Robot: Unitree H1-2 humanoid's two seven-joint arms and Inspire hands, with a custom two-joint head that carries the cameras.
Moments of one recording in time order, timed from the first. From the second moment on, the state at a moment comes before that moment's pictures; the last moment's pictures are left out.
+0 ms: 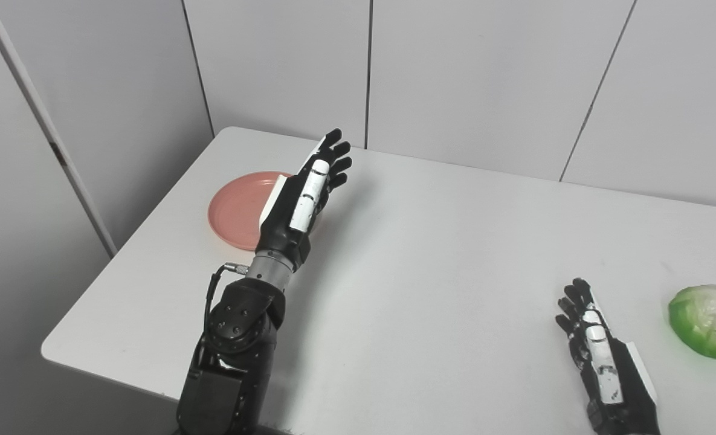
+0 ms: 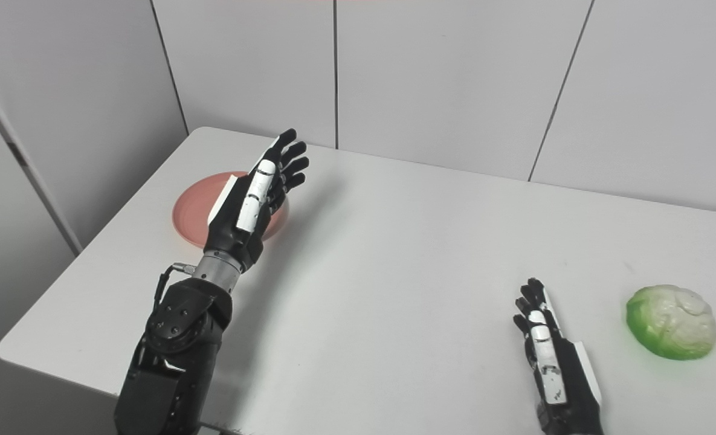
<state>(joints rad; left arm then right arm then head) -0.25 0.07 0.15 -0.25 -0.09 0.28 -0.04 -0.06 -0.11 0.06 -0.05 0.12 0.04 0.19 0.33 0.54</state>
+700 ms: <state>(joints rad) -0.42 0.23 0.35 0.04 -0.26 0.26 -0.01 -0.06 -0.11 0.06 -0.05 0.12 0.04 0.19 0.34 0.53</state>
